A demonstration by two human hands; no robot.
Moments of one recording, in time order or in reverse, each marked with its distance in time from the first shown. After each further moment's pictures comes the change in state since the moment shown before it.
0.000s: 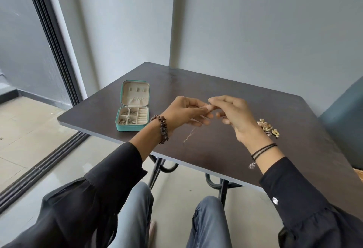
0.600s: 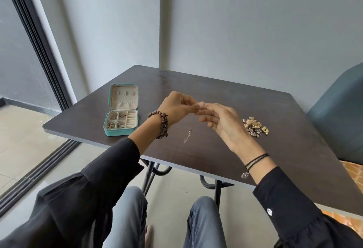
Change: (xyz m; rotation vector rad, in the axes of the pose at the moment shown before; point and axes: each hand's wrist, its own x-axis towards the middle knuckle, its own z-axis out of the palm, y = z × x) left_hand 0.023 0.009 0.010 0.296 0.150 0.029; right_hand -0.011 0.013 -0.007 0.316 -0.081 0.088
